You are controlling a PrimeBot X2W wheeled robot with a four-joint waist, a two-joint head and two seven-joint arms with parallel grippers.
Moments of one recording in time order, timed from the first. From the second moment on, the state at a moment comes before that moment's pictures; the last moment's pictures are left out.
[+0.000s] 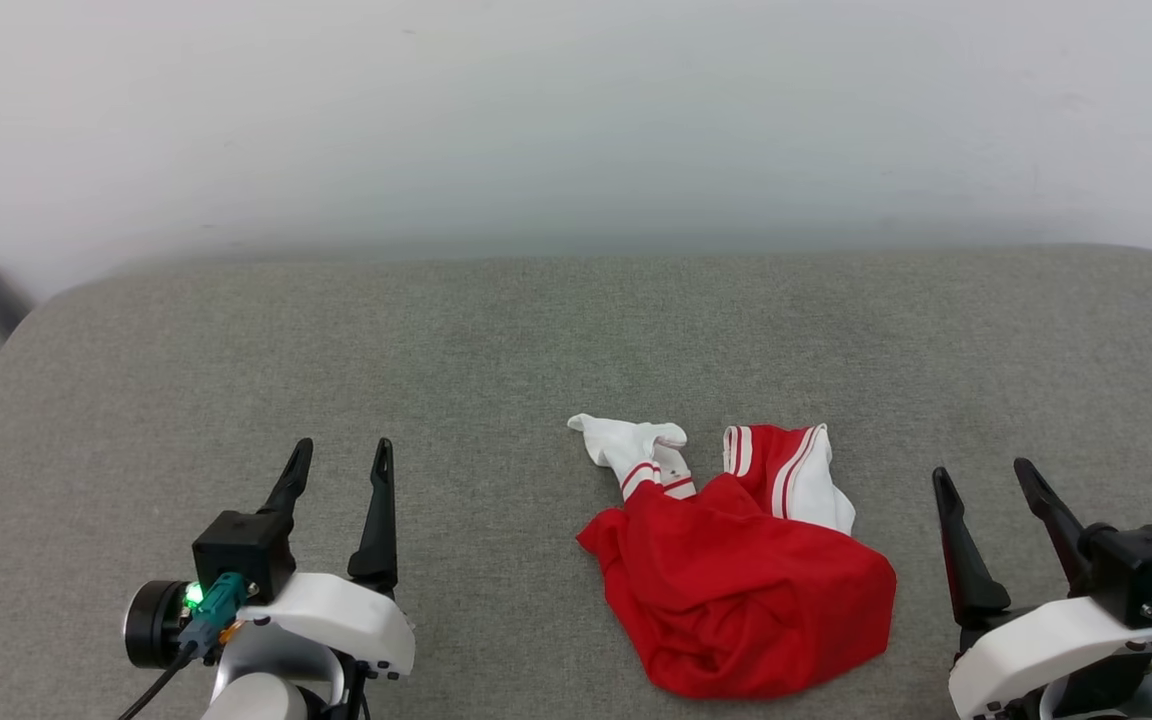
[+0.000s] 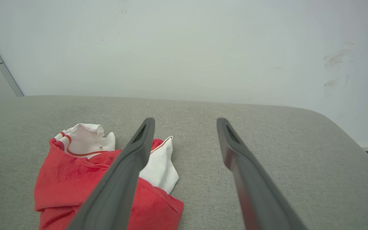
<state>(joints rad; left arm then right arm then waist) -0.15 0.32 -0.38 0.13 -0.47 0.23 -0.20 0.04 -0.05 -0.04 -0.07 0.07 0.13 0.04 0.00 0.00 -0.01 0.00</state>
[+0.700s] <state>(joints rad) -0.61 0.22 -0.61 0.32 -0.54 -0.01 0.30 -0.01 -0.05 -0.03 -0.03 0.10 0.13 0.00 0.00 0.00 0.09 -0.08</state>
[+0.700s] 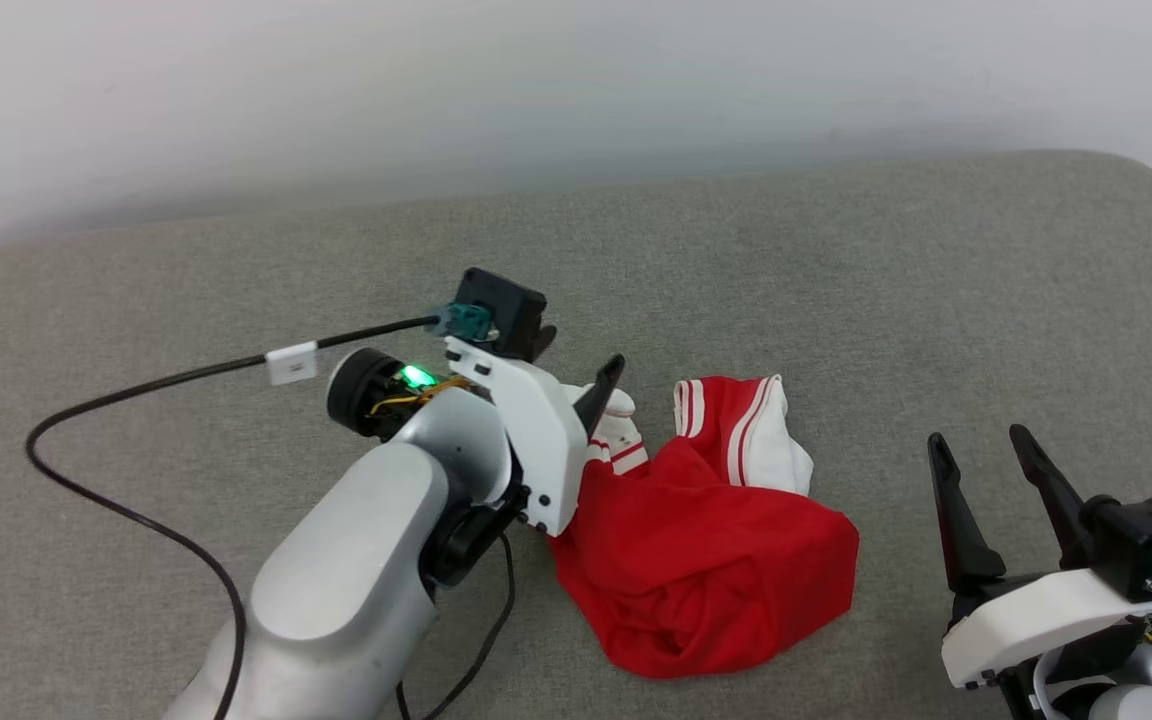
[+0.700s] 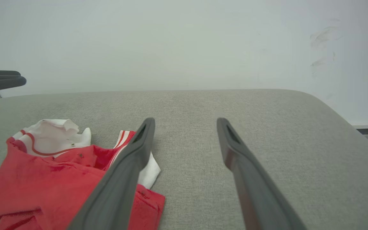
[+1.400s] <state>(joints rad) -0.73 0.17 -0.77 0.53 -0.55 -0.10 0.55 -0.06 -0.05 -0.04 0.01 0.11 0.13 -0.04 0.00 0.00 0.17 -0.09</state>
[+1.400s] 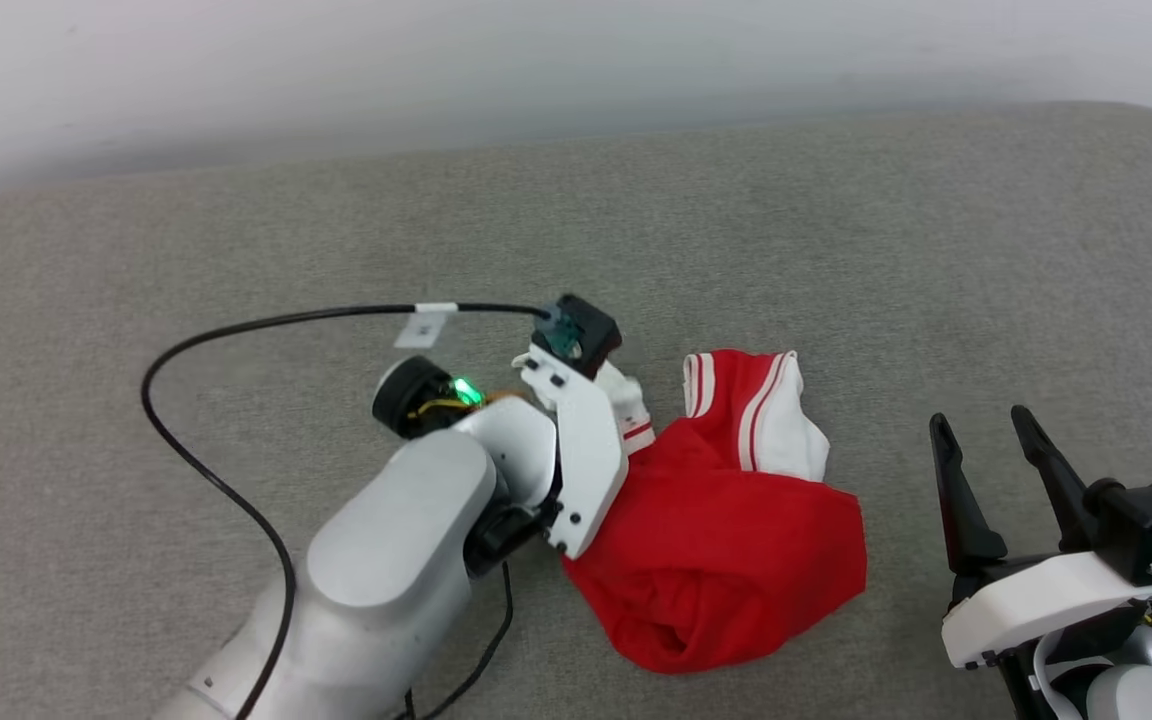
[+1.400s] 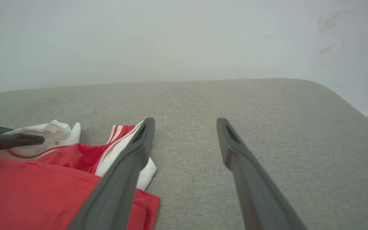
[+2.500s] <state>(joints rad) -0.13 0.33 -0.43 0.18 -0.66 0.19 -0.07 0.00 -0.05 -0.07 -0.06 0.07 0.13 0.04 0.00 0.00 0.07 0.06</state>
